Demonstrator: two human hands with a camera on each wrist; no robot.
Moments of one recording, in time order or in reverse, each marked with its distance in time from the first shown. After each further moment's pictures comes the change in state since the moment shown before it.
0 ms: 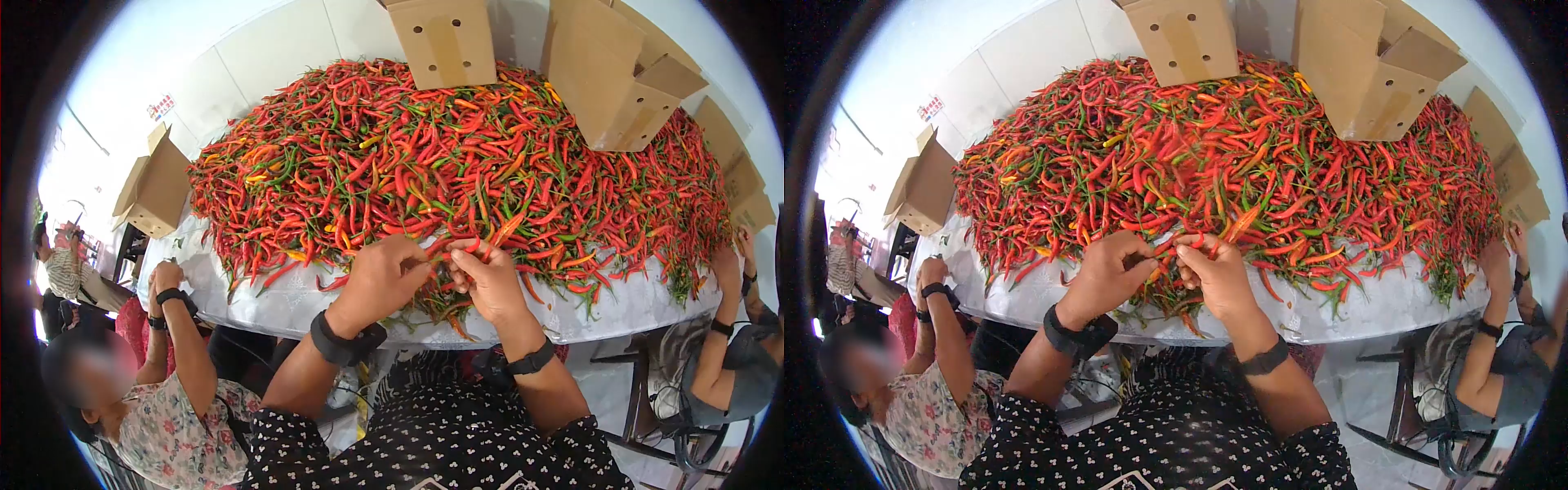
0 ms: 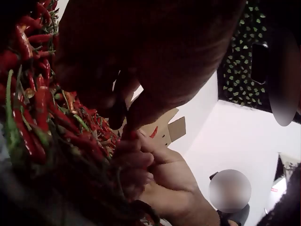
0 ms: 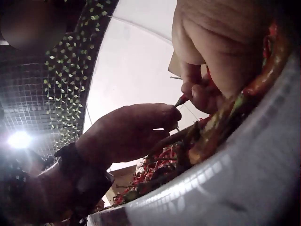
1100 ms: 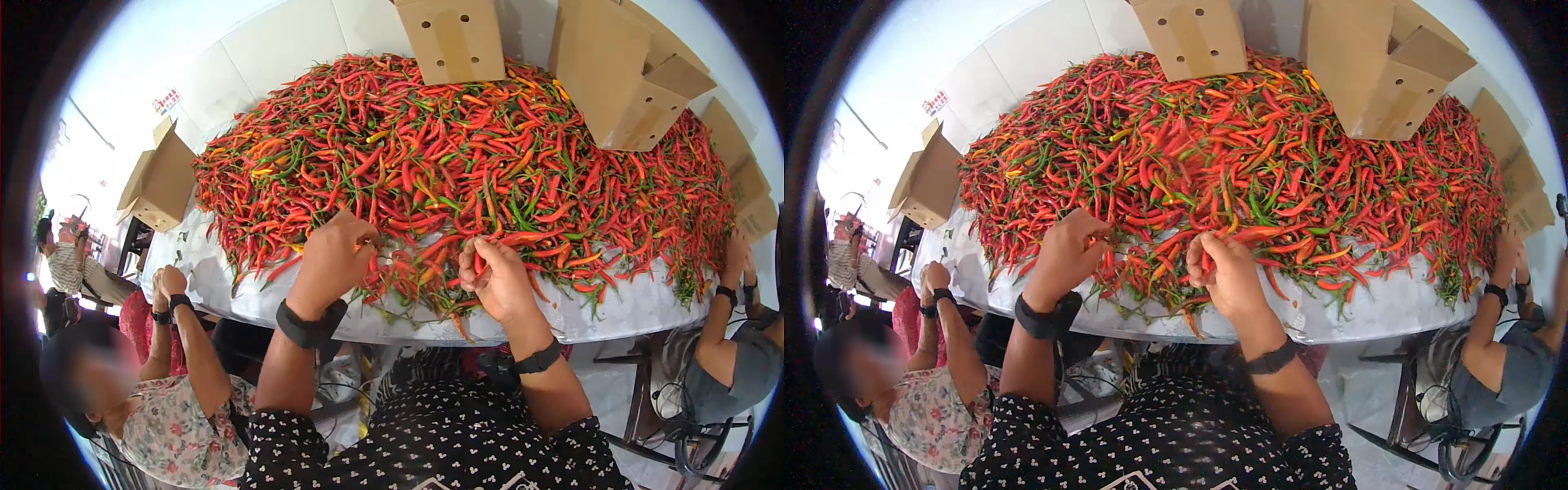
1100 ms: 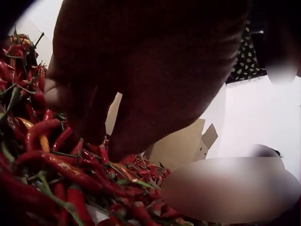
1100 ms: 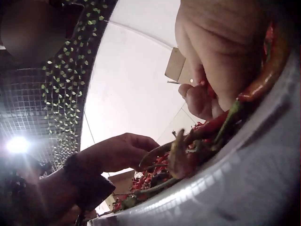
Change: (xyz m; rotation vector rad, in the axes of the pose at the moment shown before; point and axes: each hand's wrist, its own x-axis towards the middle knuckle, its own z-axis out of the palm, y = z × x) left_hand -0.004 -0.030 -0.050 0.368 0.068 -0.011; right_hand 0.003 0.001 -0.009 0.247 -0.086 0.071
